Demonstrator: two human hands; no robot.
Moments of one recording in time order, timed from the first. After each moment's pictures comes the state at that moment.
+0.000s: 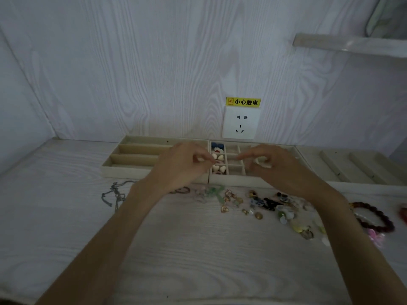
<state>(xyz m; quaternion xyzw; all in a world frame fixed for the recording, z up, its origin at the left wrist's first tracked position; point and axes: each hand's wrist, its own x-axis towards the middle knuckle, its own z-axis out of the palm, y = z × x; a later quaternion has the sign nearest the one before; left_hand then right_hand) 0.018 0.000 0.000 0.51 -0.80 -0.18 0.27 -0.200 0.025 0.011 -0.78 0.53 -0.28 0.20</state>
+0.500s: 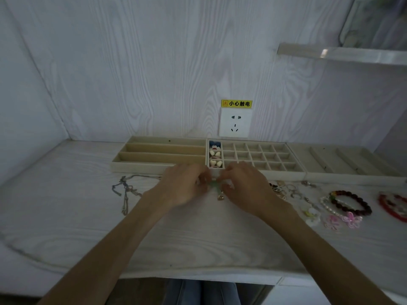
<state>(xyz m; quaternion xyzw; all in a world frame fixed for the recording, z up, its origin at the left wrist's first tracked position) 0.014 0.040 -0.015 0.52 -0.84 -0.08 0.13 -0.157 0.056 -0.025 -0.81 0.55 -0.17 -0.01</state>
